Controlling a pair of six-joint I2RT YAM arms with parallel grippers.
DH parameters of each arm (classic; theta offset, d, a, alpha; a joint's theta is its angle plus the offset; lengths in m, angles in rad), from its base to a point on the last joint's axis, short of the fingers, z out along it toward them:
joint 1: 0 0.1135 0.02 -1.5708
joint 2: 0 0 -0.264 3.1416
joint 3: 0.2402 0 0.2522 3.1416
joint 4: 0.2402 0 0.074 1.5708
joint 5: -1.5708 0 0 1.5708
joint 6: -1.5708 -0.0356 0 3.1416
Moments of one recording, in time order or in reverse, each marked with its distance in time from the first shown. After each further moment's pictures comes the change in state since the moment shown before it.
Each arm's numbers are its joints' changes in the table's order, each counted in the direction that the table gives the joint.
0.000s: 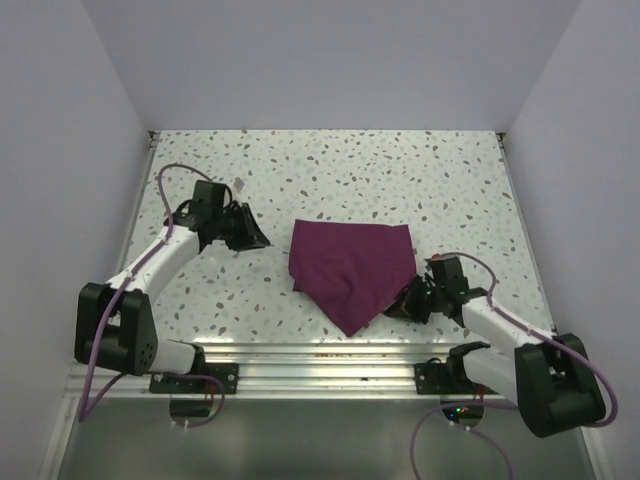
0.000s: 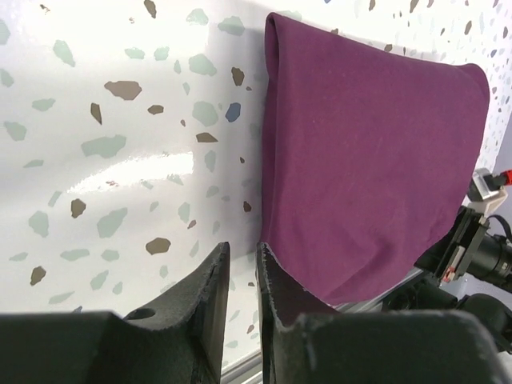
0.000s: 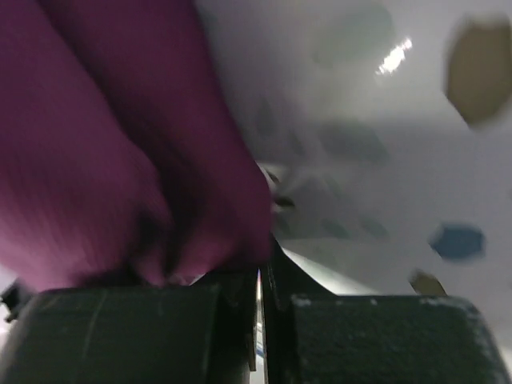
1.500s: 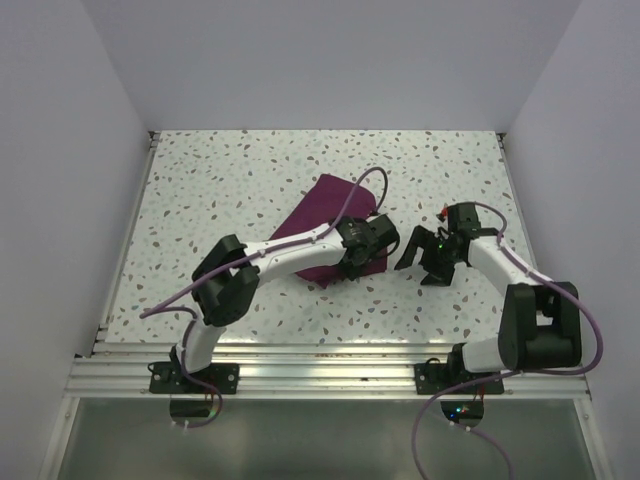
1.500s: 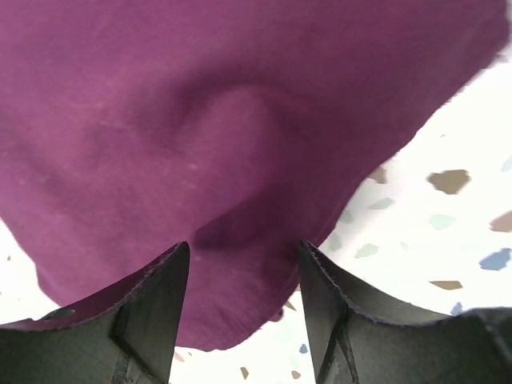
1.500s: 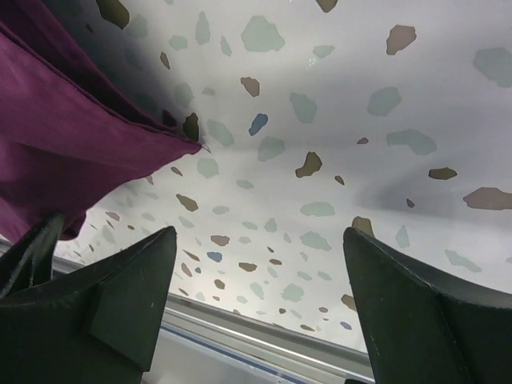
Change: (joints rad) left arm -0.840 0.654 0.770 0.471 0.860 -0.259; right arm -0.198 0.364 0.513 0.290 -0.074 0.381
